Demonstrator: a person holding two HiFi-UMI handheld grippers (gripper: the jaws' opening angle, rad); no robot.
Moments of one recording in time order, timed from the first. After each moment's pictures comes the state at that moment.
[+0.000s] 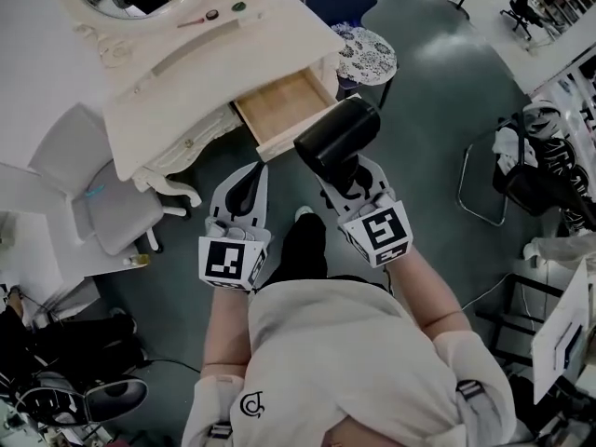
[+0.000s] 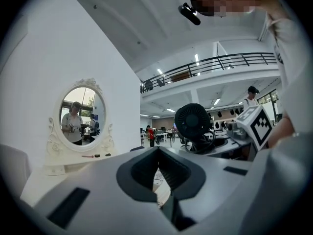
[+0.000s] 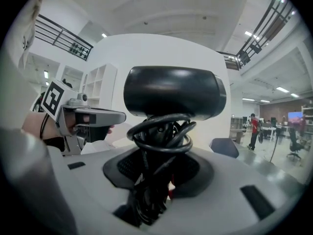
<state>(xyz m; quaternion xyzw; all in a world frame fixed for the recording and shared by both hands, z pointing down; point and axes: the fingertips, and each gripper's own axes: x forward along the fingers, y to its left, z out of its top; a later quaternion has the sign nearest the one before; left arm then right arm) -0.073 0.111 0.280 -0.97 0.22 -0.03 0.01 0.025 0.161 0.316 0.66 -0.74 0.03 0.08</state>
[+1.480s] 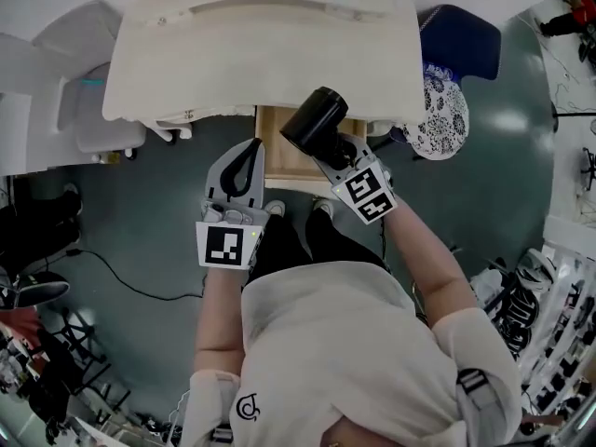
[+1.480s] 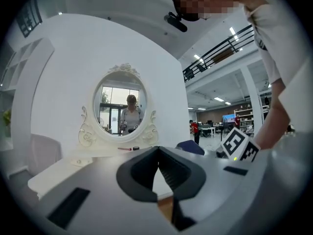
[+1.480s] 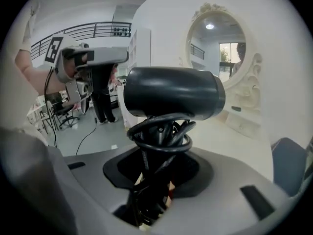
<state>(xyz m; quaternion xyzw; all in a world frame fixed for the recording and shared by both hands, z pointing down) 0.021 -0.136 0.349 -0.87 0.50 -0.03 -0.02 0.125 -0.134 0.516 0.32 -0.90 0.10 0.29</state>
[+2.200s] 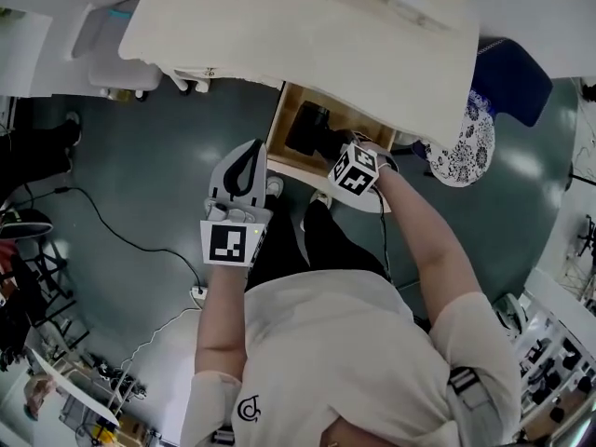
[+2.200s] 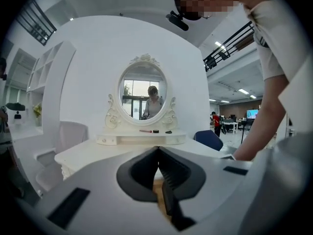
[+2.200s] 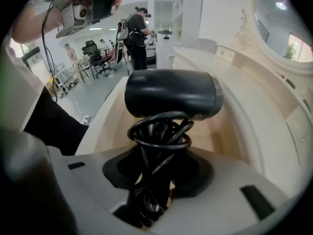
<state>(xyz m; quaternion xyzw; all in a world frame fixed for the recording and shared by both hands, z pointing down) -0.018 -0.115 0.416 -0.79 0.60 -0.06 -0.07 0.109 -0.113 0.698 0.06 -0.85 0.04 0.52</state>
